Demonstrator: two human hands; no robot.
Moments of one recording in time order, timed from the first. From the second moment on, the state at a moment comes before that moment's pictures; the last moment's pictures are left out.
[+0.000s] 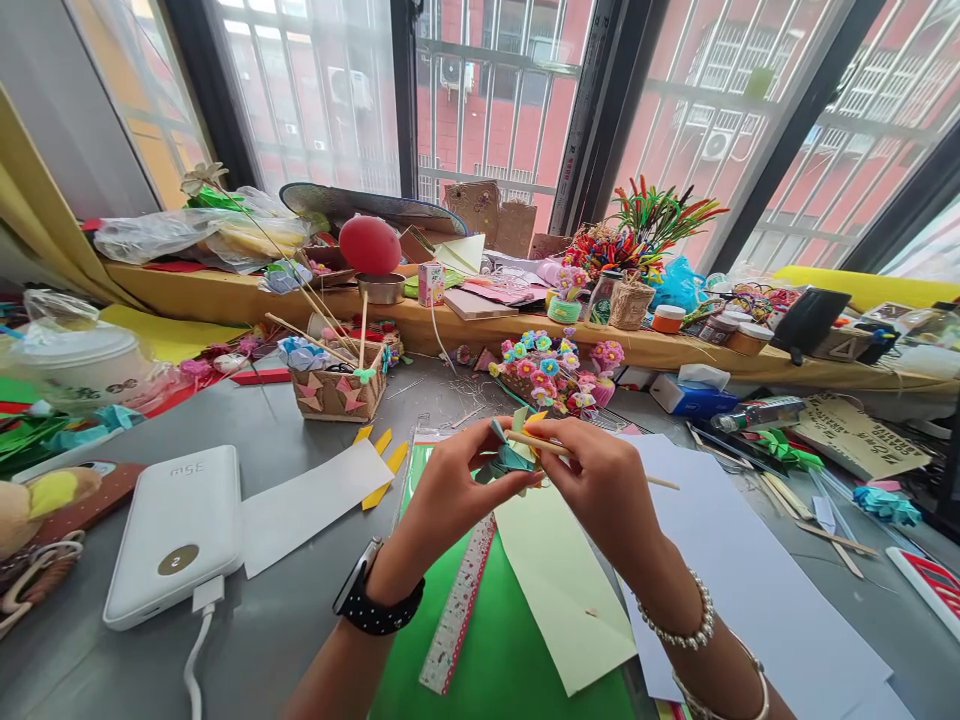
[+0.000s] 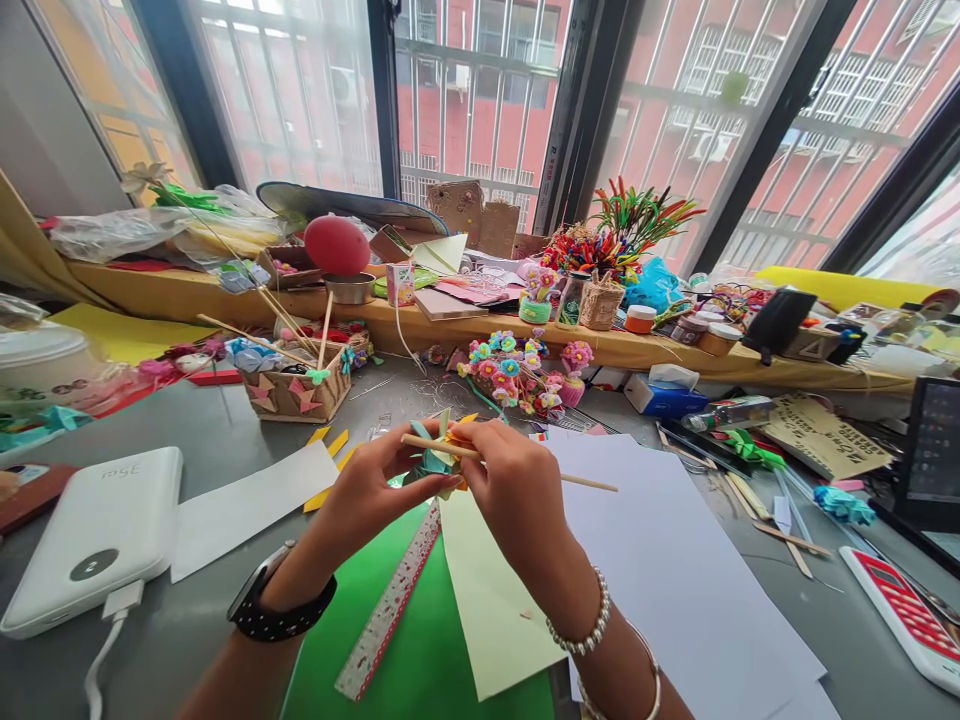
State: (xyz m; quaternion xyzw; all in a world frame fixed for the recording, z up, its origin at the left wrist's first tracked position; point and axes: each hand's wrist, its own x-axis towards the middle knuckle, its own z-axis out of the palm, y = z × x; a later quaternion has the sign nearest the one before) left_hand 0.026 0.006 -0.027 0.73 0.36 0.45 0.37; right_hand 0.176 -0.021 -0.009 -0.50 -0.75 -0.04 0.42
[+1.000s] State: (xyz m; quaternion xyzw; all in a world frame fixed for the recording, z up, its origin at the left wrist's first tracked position) left_hand 0.025 0.008 -0.025 0.64 0.25 0.46 0.57; right_hand 0.179 -0.025 0.002 -0.53 -0.74 0.04 0.42
